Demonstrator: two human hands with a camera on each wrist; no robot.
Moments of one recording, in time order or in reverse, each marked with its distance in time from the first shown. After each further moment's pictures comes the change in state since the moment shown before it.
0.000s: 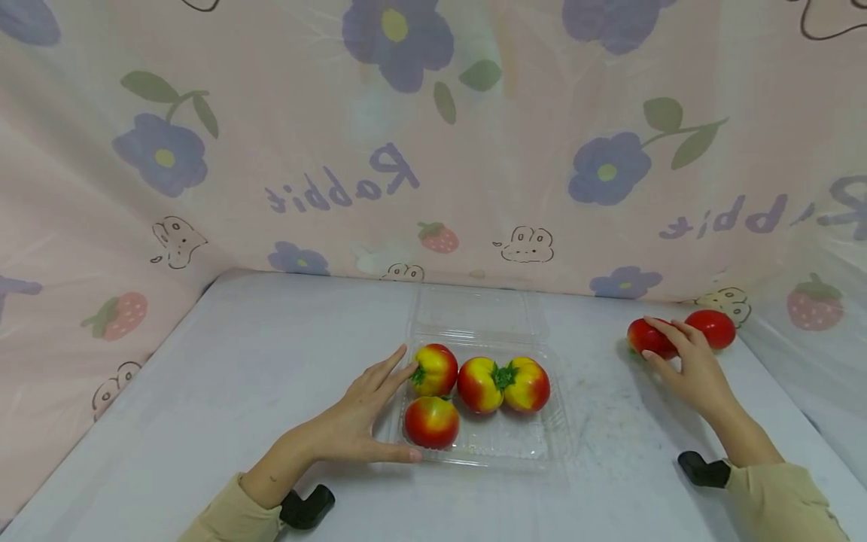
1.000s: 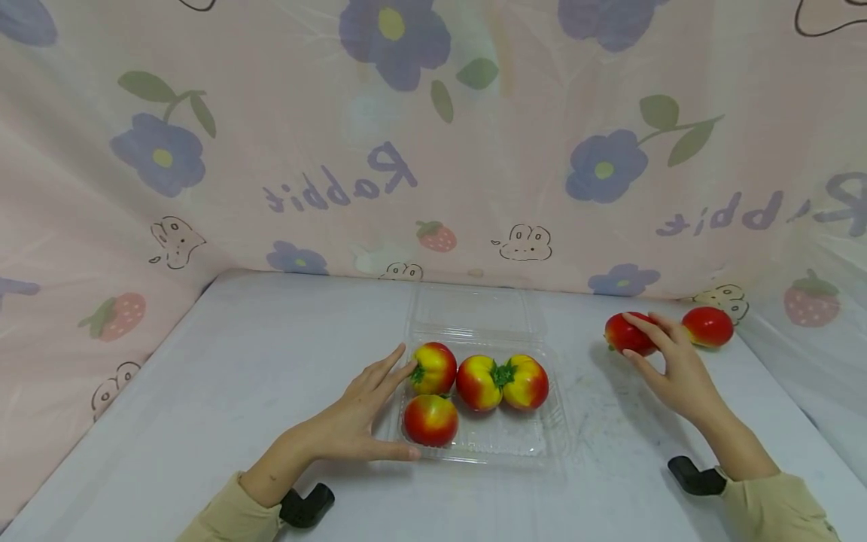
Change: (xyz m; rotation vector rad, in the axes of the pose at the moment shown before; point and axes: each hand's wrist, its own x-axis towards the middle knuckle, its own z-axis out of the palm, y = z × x) left_hand -0.001 -0.001 0.001 0.007 0.010 0.020; right_hand -0.009 -0.036 0.003 0.071 0.073 -0.150
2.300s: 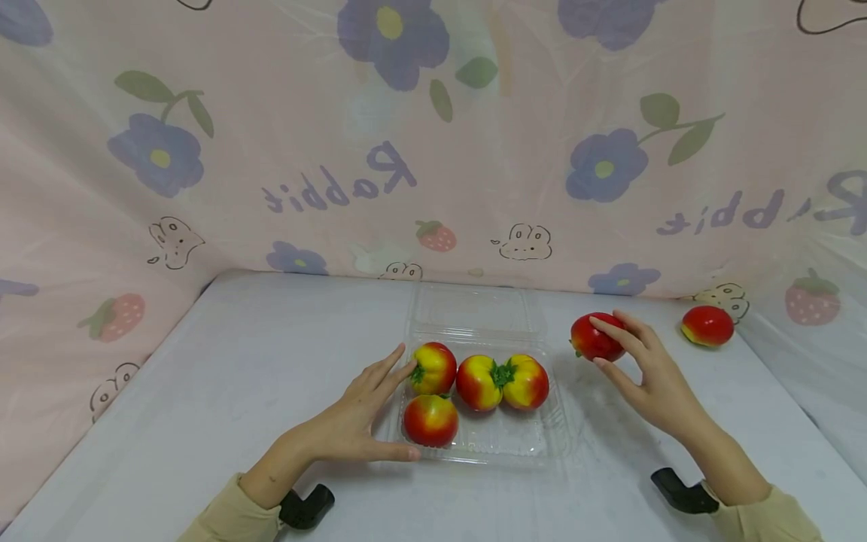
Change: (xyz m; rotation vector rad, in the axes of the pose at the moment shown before) left_hand 0.000 -0.001 0.001 -0.001 0.010 0.006; right_hand -0.003 -0.048 0.008 0.039 0.043 -0.149
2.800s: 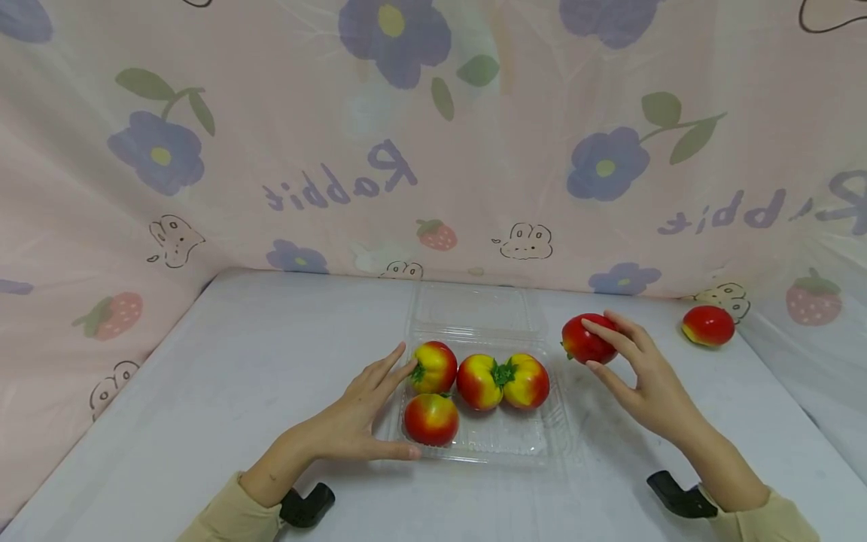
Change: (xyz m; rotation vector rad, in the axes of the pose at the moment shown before) left_hand 0.001 -0.001 0.001 0.003 0.000 -0.002; right_hand 0.001 -0.015 0.002 0.013 -0.007 -0.019
